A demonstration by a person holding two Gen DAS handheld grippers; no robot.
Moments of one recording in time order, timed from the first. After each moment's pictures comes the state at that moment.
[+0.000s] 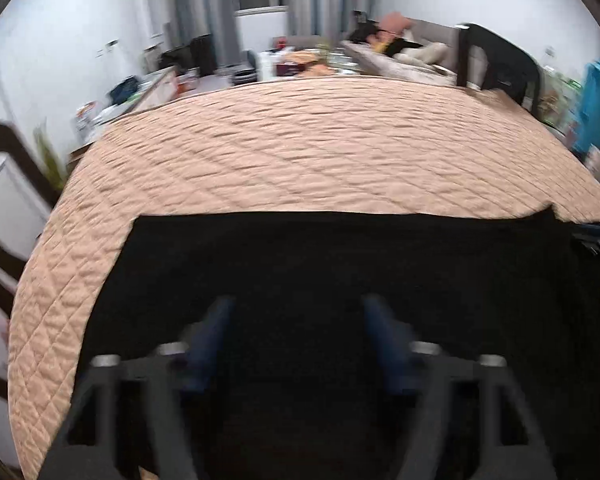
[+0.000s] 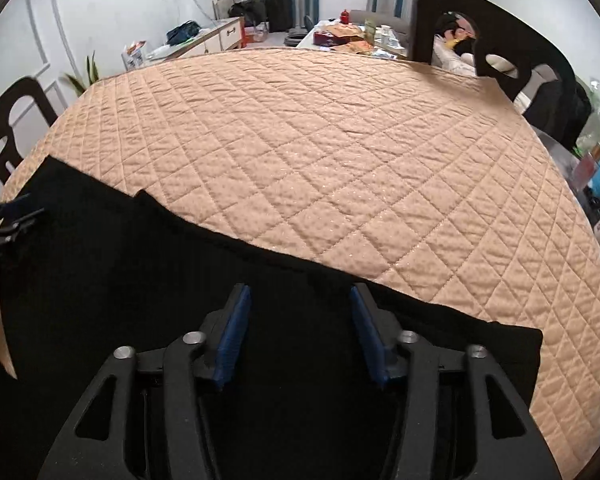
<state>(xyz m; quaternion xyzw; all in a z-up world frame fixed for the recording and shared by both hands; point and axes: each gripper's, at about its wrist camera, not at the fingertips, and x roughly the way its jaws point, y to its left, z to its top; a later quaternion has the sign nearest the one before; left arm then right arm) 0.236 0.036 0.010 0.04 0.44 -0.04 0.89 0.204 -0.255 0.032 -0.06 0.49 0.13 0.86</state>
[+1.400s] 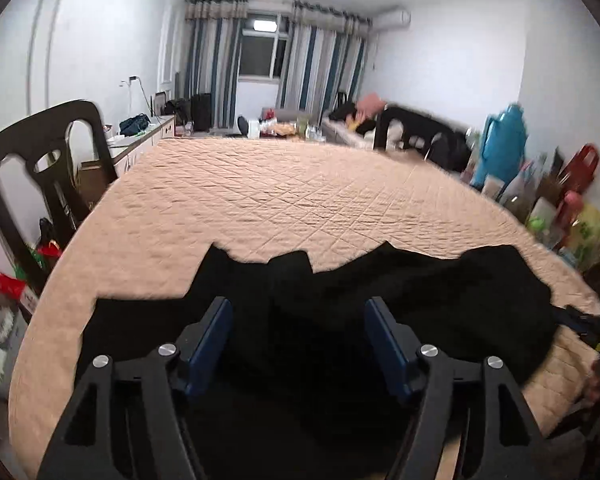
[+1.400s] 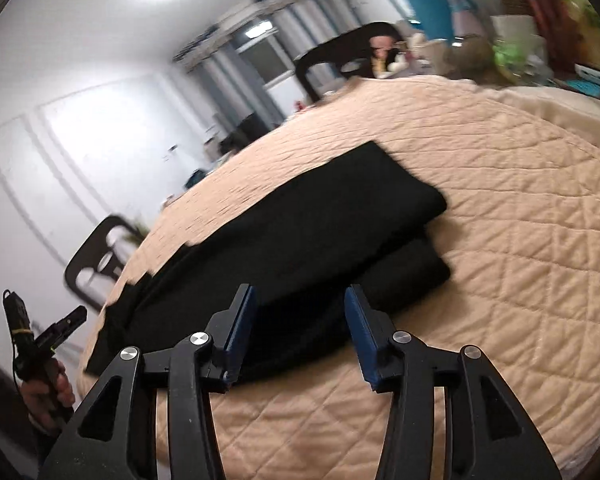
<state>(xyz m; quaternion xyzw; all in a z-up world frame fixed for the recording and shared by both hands) -0.044 0.043 0.063 -0.05 0.32 -0.07 0.94 -0.139 -0.383 0.035 0.25 0.32 0.10 0.91</state>
